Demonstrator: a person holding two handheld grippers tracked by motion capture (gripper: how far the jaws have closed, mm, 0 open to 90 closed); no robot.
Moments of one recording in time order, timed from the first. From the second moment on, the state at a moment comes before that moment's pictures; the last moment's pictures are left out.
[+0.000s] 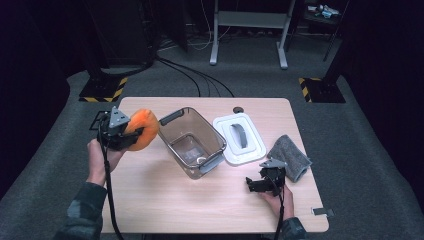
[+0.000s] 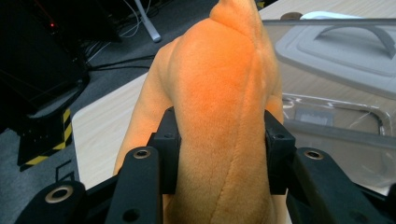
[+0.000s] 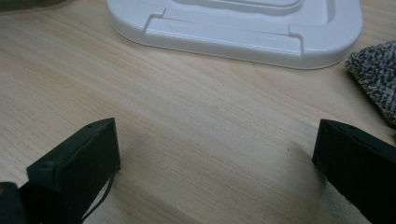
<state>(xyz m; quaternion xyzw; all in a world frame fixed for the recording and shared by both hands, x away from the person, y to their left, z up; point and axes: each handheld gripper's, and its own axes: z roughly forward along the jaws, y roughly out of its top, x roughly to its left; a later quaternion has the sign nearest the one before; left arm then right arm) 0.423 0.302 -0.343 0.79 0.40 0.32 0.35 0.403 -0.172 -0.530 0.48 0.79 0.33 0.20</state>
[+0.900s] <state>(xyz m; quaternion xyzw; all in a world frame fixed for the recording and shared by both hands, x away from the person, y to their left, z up) 0.454 0.259 -0.315 0.80 0.35 0.33 0.36 0.403 -0.172 -0.530 0.48 0.79 0.33 0.20</state>
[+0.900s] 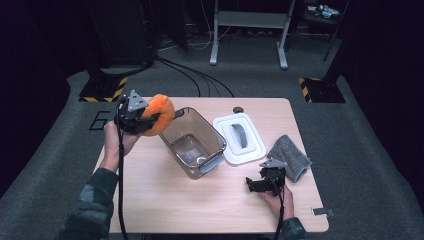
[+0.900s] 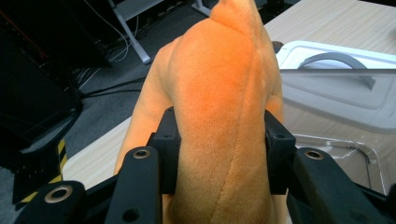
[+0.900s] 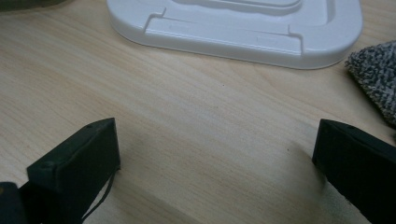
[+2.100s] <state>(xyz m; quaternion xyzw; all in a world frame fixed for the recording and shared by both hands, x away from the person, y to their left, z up) 0.488 0.213 -0.329 0.82 0.34 0.29 0.37 0.403 -0.173 -0.530 0.47 0.79 0.33 0.20</state>
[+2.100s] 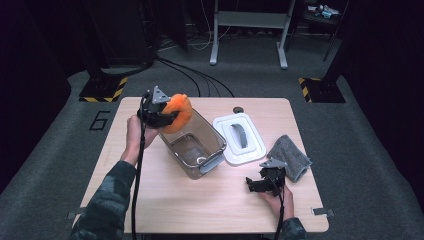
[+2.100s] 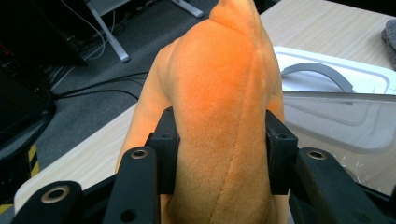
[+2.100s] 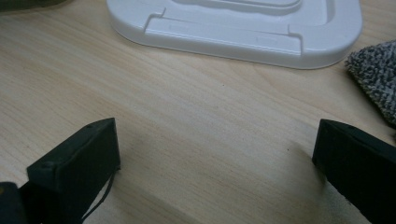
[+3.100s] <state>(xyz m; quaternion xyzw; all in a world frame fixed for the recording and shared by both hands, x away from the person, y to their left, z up) 0.505 0.189 -0.356 0.83 0.35 0.25 0.35 0.403 -0.173 -0.530 0.47 0.79 0.33 0.20</state>
